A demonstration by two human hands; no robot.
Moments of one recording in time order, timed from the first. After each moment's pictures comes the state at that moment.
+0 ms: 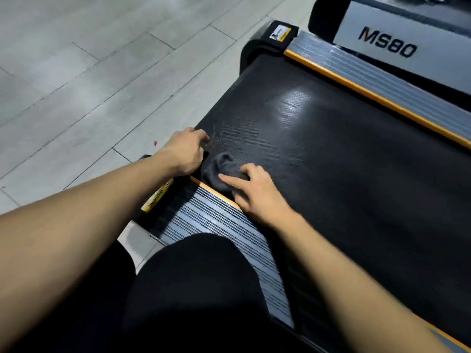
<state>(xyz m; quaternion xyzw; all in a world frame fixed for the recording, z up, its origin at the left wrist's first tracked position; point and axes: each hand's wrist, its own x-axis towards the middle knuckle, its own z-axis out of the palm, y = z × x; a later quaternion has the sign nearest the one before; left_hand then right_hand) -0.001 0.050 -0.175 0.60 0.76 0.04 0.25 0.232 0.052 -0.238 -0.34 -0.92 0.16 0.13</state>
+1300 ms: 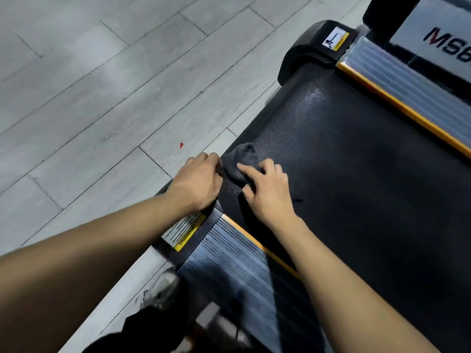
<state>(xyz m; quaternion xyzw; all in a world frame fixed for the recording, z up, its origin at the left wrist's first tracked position) -0.045 0.051 -0.155 0.53 0.78 0.04 0.34 0.129 0.109 -0.210 -0.47 -0.87 0.17 0.05</state>
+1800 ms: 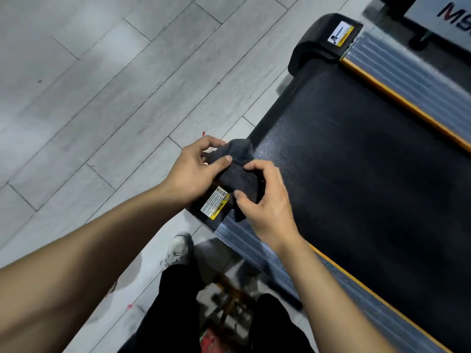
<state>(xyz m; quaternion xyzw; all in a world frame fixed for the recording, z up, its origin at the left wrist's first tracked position) -0.067 0.007 0.004 0.26 0.72 0.39 0.51 0.107 0.021 -0.012 -0.51 -0.67 0.50 0.20</state>
